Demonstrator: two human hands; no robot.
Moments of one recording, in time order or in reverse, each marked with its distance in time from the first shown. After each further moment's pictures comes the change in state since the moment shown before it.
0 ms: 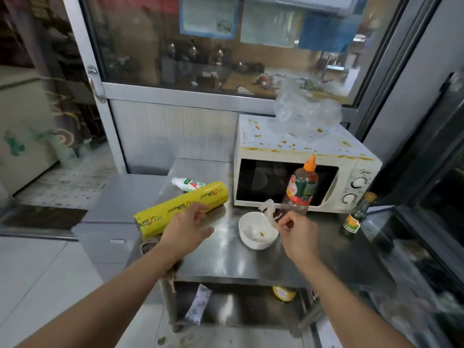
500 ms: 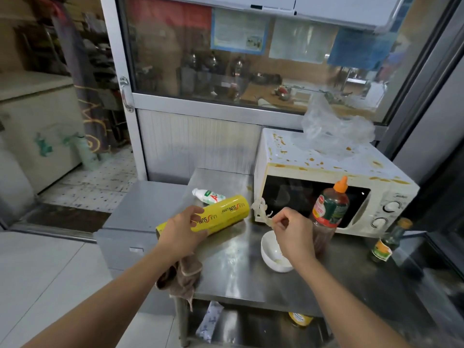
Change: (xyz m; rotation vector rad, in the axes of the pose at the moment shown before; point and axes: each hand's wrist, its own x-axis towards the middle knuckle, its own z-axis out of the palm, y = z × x) left_hand 0.029 -0.043 -0.046 -0.007 0.052 -0.077; right_hand 0.033 -0.061 0.045 0.194 -0.051 -0.156
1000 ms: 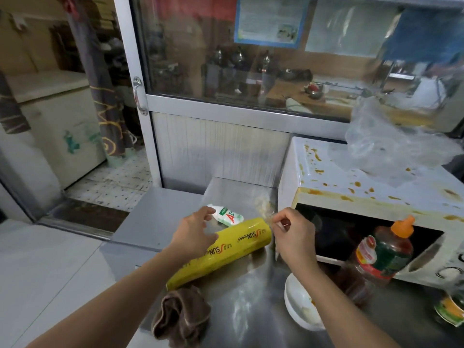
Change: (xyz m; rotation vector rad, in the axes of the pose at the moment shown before) left_hand 0.117 -0.022 0.012 0.080 0.007 -0.044; right_hand 0.103 -0.002 0.077 0.119 -0.003 -0.136
